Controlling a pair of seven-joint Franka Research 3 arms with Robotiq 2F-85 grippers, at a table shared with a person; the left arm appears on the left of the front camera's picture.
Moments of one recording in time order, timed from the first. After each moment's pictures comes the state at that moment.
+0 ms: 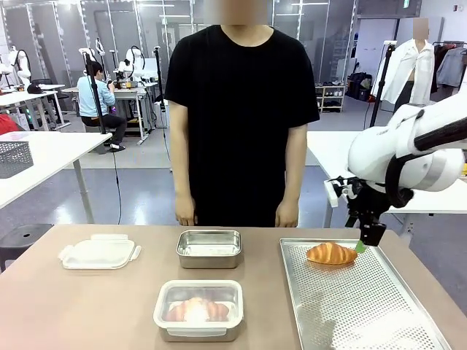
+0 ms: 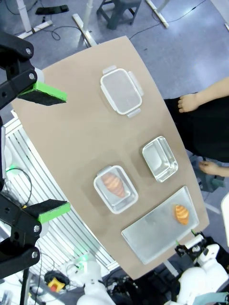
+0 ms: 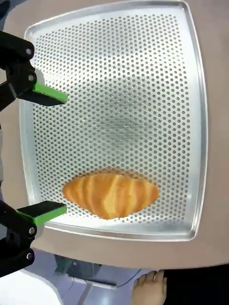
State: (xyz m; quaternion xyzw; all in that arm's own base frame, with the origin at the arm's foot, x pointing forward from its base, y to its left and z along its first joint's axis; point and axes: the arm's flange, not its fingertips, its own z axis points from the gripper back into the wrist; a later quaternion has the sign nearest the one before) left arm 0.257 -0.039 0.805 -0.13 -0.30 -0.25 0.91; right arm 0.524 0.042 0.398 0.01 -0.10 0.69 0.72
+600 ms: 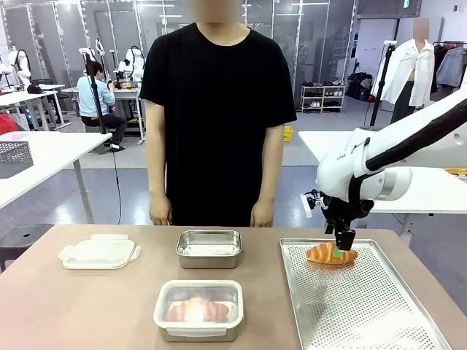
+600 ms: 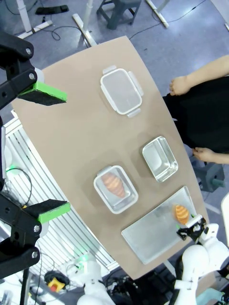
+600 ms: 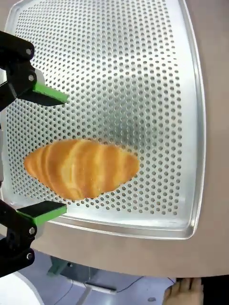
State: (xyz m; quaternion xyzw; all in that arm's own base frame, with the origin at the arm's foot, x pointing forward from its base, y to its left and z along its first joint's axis) left arm 0.257 -0.039 0.805 -0.12 -0.30 -0.25 0.91; right arm 0.587 0.070 0.343 0.00 -0.07 0.69 0.72
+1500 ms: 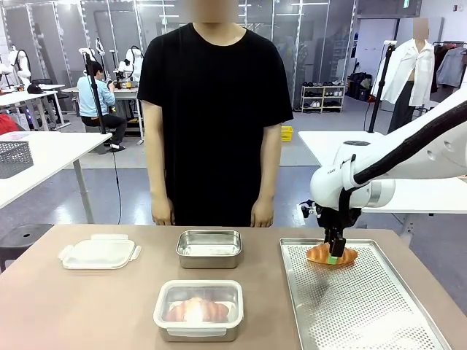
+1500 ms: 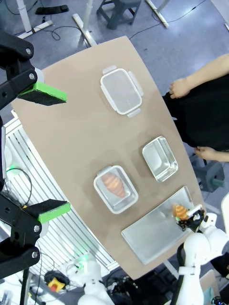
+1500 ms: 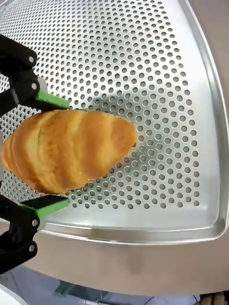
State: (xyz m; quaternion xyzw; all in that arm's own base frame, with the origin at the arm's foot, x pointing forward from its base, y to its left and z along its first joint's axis) left arm 0.257 -0.039 0.805 -0.13 -0.30 -0.25 0.91; right arm 0.621 0.070 0.297 0.01 -0.03 0.65 0.76
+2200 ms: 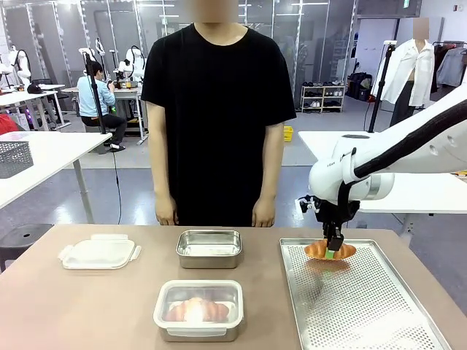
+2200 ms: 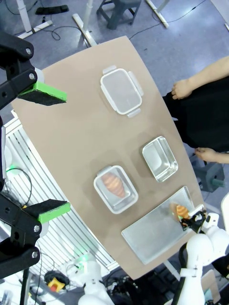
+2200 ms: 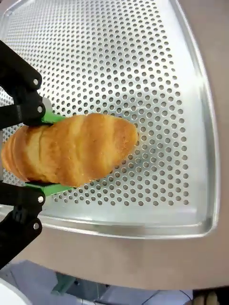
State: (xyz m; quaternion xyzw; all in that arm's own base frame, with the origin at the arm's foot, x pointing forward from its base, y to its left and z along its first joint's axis) left arm 0.257 -0.039 0.805 -0.13 -0.30 -0.25 0.91; right arm 0.620 0.081 0.326 0.01 -0.03 0.66 0.75
